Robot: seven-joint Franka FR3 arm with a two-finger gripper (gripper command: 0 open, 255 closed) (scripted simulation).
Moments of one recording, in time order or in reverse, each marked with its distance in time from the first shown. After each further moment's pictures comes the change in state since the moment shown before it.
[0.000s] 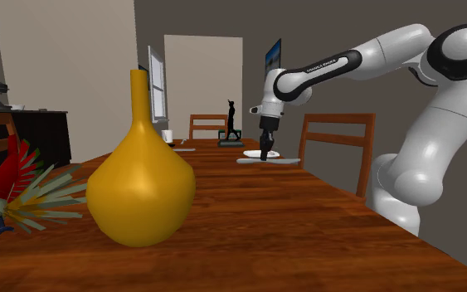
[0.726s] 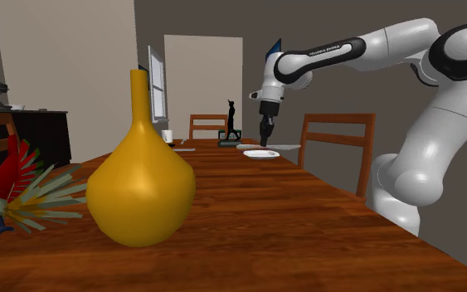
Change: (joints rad) arm 0.003 -0.009 0.011 0.141 0.002 -0.149 0.014
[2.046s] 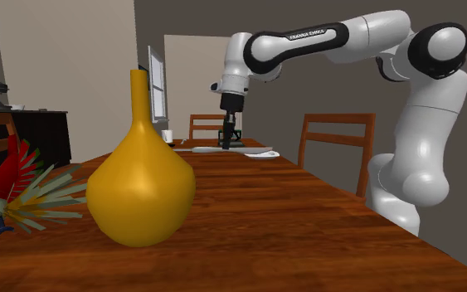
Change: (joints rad) arm 0.136 0.236 0.250 0.228 0.068 0.030 0.349
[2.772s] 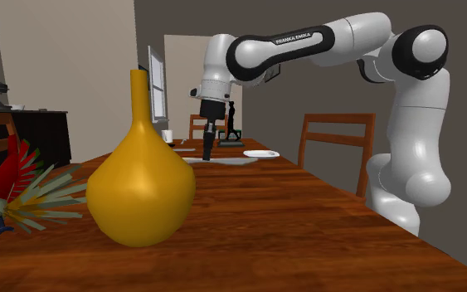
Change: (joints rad) arm 0.049 0.149 0.076 0.096 -0.013 0.060 0.125
